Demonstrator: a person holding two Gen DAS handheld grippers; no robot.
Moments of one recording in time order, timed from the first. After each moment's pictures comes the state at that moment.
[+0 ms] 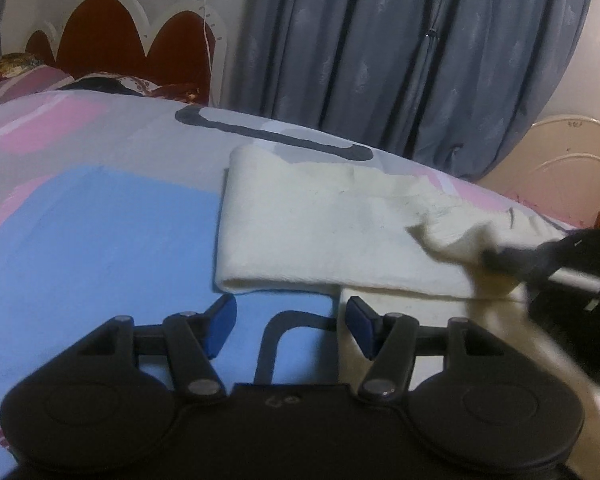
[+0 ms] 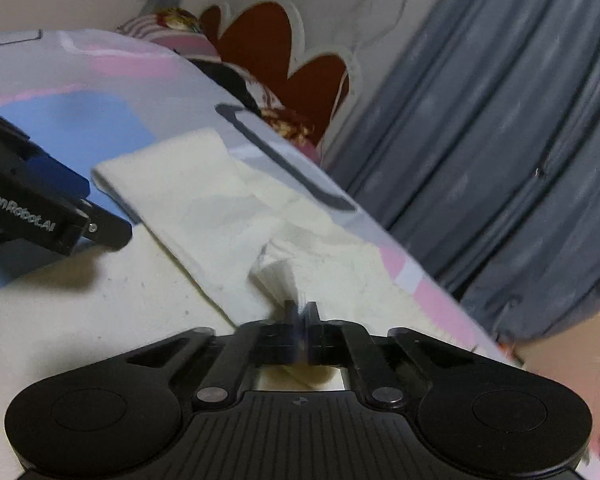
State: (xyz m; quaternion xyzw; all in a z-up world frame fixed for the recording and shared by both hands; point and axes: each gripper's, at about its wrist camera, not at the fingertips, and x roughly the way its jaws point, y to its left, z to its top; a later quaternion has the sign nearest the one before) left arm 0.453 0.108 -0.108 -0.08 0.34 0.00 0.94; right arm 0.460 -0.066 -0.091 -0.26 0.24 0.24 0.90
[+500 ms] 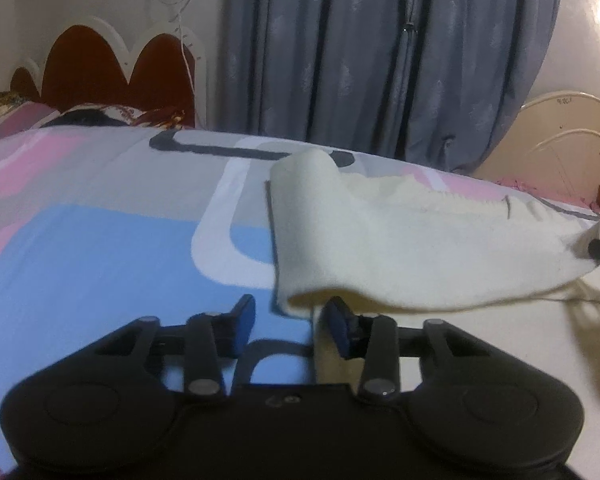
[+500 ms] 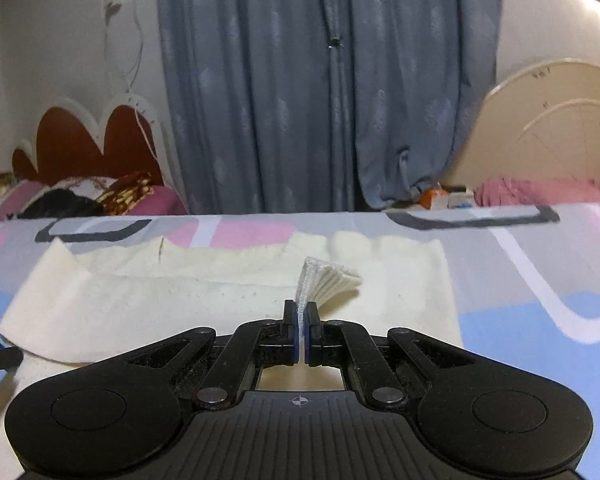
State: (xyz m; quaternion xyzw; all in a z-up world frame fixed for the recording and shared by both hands) left arm 0.468 0.085 -0.107 -0.03 0.33 -0.01 0.94; right arm 0.477 -0.235 -0.080 0.07 0.28 0.05 0.96
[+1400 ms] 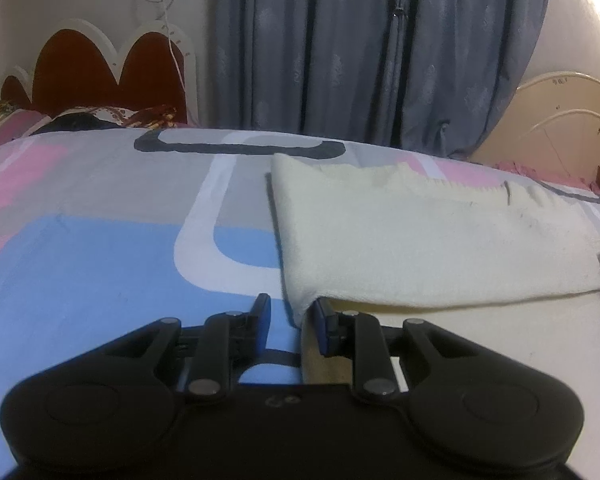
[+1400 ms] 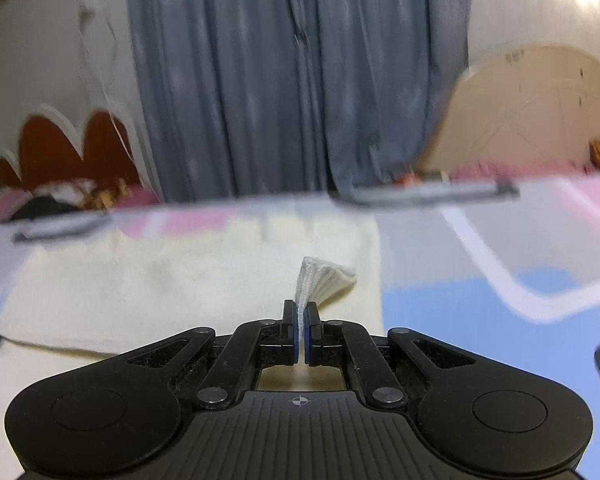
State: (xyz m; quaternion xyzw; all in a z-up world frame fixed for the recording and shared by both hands) left arm 0.479 0.076 -0.111 -0.01 0.35 -0.02 0.94; right arm 0.466 -0.281 -0.097 0.08 0.32 0.03 0.94
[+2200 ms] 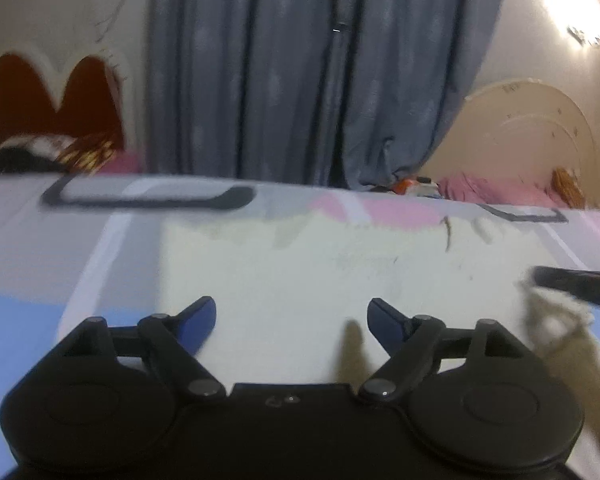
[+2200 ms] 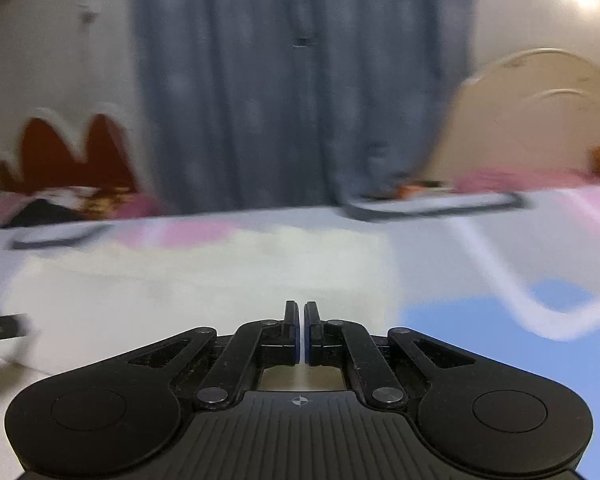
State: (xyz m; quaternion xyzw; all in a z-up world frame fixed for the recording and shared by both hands) left arm 0.542 0.017 -0.097 0.00 0.31 -0.10 0.94; right arm 0.493 -0.246 -0.082 0.08 0.29 0.07 0.95
